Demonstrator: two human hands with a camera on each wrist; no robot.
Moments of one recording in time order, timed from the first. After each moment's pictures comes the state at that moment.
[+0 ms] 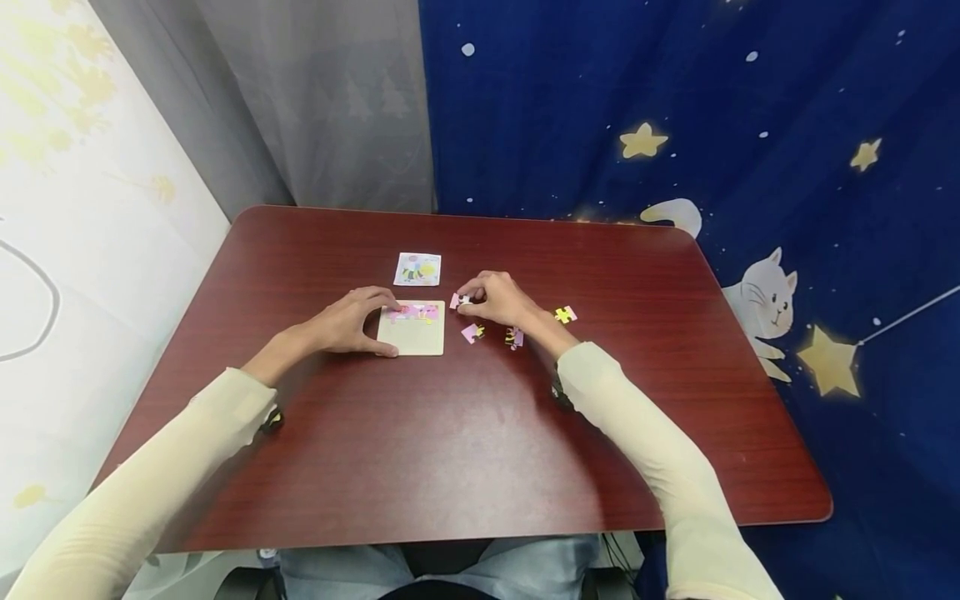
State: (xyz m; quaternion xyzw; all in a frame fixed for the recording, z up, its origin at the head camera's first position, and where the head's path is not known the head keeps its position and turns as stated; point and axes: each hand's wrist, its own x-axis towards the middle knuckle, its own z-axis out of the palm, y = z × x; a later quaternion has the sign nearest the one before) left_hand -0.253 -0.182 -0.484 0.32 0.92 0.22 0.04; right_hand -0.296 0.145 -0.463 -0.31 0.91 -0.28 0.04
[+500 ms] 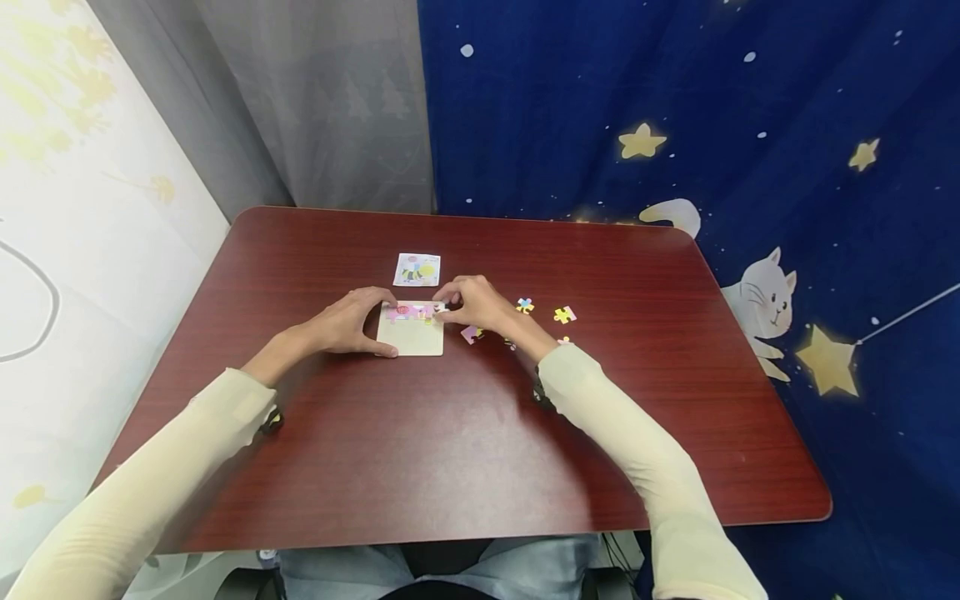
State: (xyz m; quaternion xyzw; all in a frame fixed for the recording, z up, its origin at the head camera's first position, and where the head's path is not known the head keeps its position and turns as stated) left_hand -0.254 -0.181 -0.483 0.29 0.93 0.24 0.06; right_hand -0.288 0.112 -0.461 -0.36 0.89 -0.30 0.04
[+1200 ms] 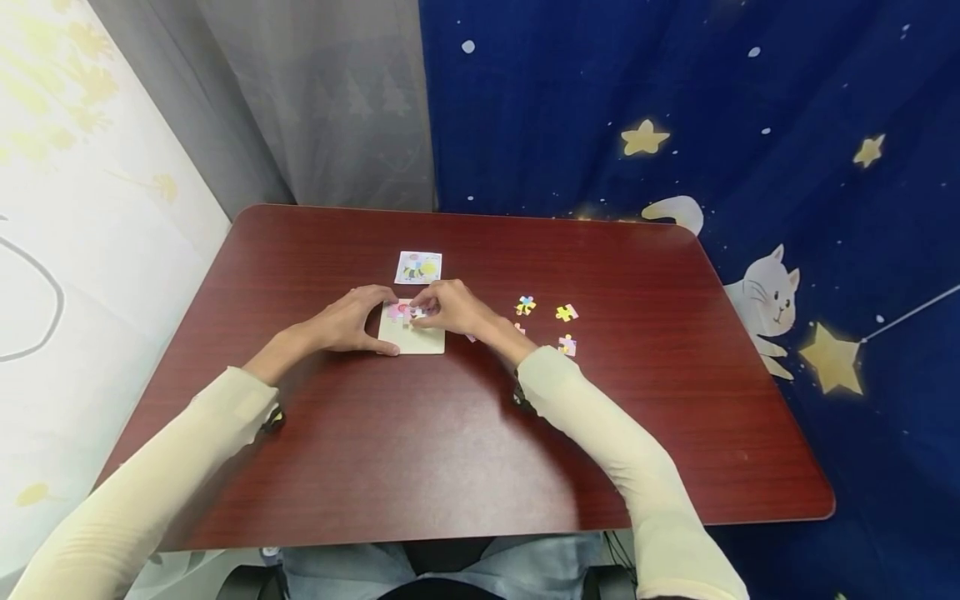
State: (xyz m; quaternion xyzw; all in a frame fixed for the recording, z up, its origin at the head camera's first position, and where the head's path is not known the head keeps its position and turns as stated) left_hand -0.252 -0.180 -0.481 0.30 0.92 0.23 0.06; right_hand -0.282 0.075 -0.470 -0.38 0.87 -0.31 0.04
